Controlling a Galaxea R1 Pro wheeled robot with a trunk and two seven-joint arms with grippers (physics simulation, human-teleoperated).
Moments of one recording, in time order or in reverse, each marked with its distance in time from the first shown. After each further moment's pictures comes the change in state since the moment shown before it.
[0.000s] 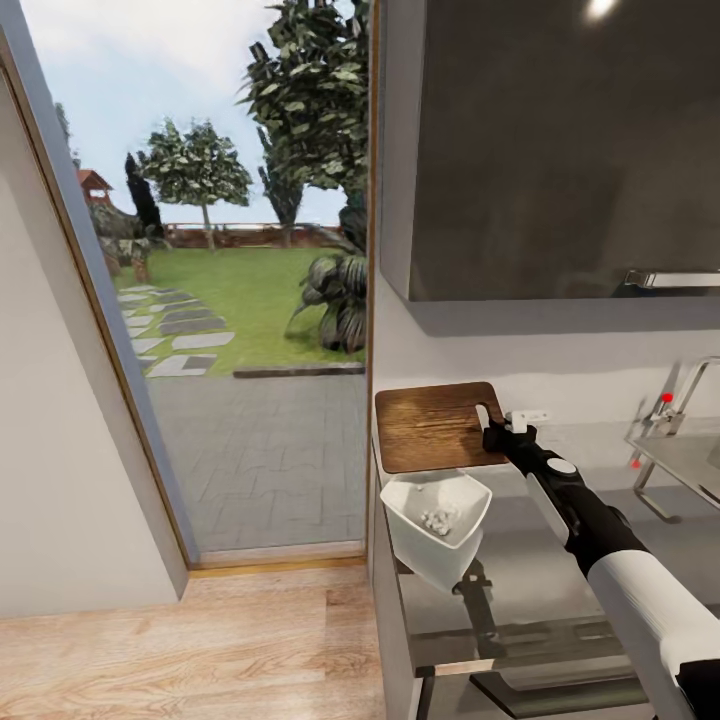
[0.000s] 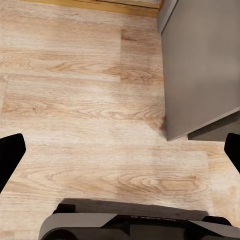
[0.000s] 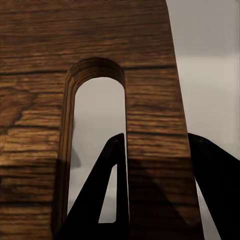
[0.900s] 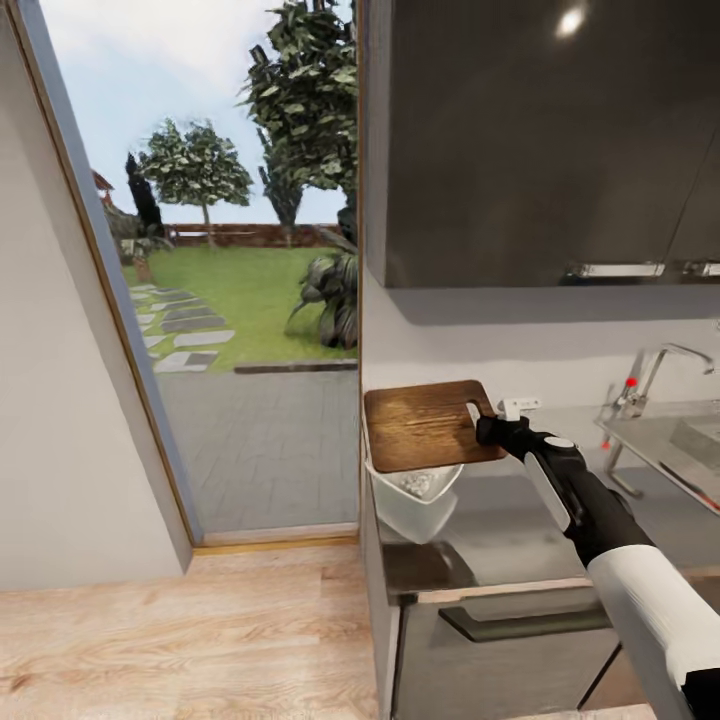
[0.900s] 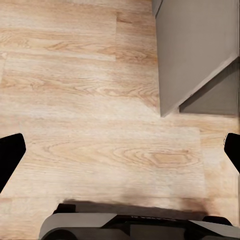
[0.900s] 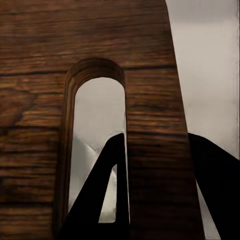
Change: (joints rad) left arm 0.000 0.000 0.000 0.000 -0.001 0.000 0.000; right arm 0.000 0.004 0.000 -0.182 -0.013 0.308 0.008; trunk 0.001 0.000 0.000
